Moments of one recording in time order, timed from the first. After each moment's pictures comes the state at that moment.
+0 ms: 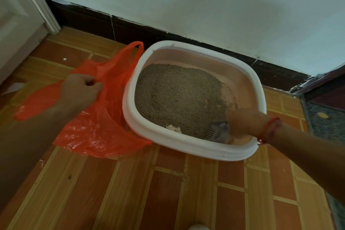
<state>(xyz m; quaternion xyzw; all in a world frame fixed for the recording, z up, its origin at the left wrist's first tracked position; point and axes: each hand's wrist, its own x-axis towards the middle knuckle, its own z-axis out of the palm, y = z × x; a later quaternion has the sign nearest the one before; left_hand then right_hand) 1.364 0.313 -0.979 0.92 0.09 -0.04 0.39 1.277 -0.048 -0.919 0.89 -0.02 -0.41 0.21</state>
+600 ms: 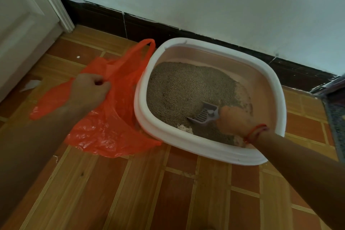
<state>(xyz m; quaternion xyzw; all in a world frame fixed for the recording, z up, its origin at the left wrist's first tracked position) 1.362 0.320 -0.983 0.91 0.09 -0.03 0.40 1.304 -0.033 -0.990 0.95 -0.06 -0.29 0.05</state>
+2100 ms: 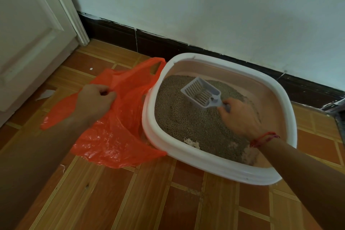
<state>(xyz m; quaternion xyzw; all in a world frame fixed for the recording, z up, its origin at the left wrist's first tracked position) 1.362 0.327 -0.974 0.90 0.11 -0.02 0.43 1.335 -0.039 -0.987 0.98 -0.07 -0.07 -0.17</state>
